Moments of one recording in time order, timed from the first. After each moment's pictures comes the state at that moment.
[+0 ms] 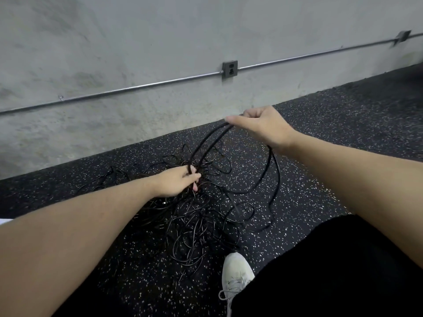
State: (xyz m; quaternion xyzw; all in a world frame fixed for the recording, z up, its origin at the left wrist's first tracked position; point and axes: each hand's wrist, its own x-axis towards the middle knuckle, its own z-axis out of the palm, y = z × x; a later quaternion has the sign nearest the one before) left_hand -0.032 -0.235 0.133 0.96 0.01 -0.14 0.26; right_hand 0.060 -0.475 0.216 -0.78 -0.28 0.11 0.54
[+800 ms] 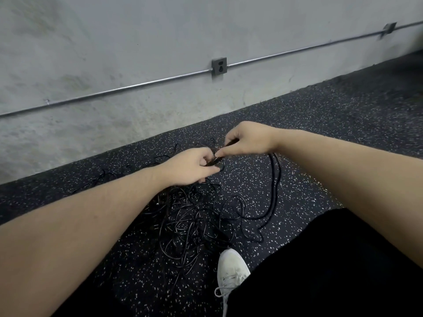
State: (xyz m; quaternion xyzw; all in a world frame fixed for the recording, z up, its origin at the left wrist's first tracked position) left_hand -0.013 -0.290 0.161 0.95 -0.08 -0.09 0.28; right_hand 0.066 -0.483 0.211 -0.89 -0.37 0.16 0.21
